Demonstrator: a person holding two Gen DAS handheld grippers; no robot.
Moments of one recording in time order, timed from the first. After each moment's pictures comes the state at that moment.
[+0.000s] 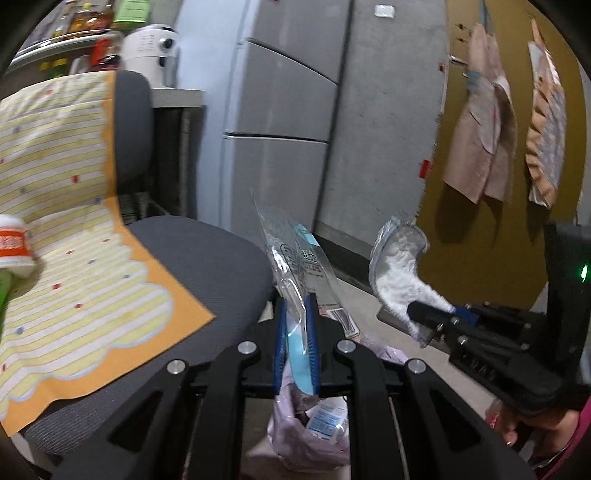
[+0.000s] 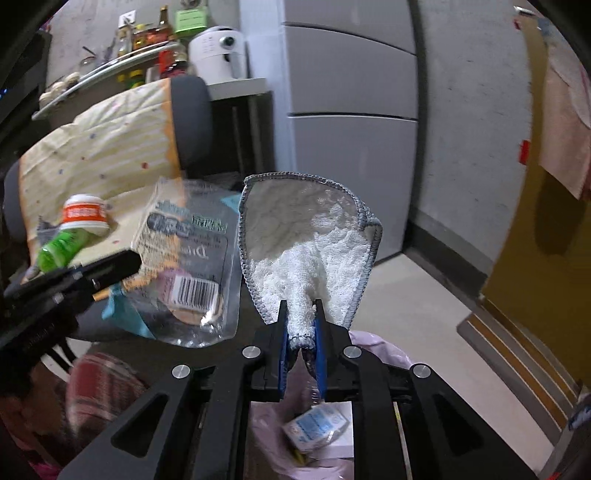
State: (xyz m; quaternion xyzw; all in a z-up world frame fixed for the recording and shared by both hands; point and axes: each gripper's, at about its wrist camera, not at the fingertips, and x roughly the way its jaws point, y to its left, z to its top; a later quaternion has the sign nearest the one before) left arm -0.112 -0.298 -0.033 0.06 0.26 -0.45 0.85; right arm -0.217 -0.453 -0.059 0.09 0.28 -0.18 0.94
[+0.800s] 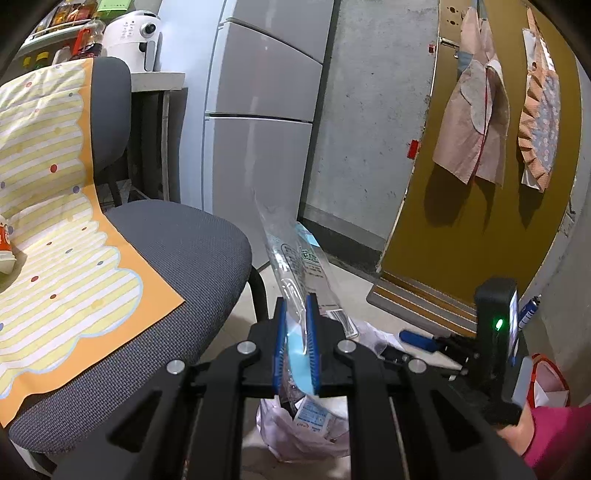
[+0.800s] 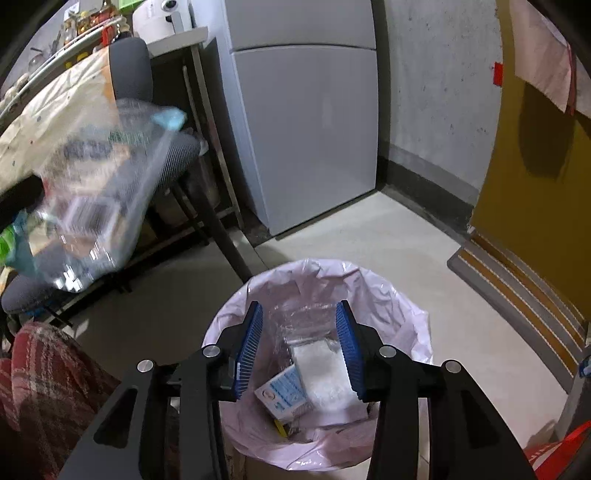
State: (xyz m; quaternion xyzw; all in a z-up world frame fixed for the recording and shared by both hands) left arm -0.113 -0.314 -0.046 0.07 0.29 -0.47 0.83; right arm -0.220 -0.493 -0.141 0.15 0.35 -0.22 0.90
